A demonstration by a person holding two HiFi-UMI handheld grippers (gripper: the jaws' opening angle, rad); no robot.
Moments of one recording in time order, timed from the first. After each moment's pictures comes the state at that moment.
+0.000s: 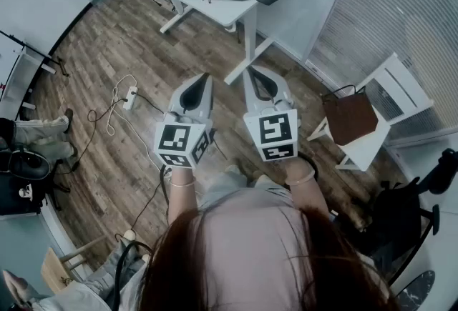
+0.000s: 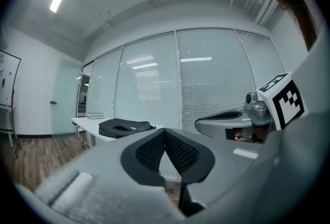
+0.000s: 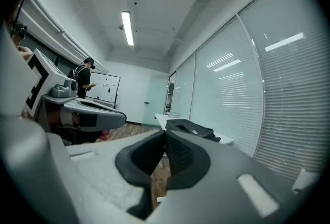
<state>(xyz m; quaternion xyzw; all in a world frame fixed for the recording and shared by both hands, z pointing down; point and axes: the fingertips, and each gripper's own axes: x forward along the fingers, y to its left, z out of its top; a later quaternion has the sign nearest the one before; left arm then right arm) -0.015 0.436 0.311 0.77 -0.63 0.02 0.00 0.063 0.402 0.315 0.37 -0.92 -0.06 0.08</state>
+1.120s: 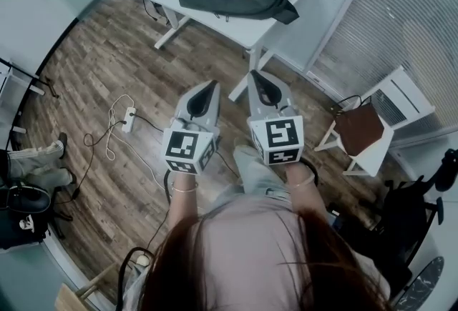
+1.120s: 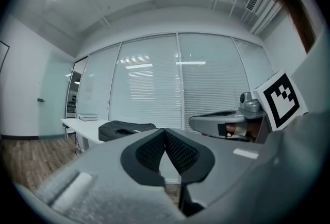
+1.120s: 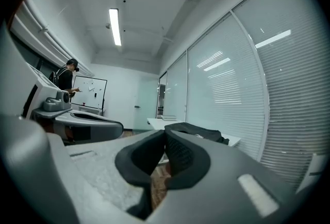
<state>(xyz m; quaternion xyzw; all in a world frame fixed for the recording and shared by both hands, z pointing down) -0.146 0.372 0.320 0.81 -0.58 0.02 0.00 -0.071 0.338 0.318 0.43 -0.90 -0.03 0.05</state>
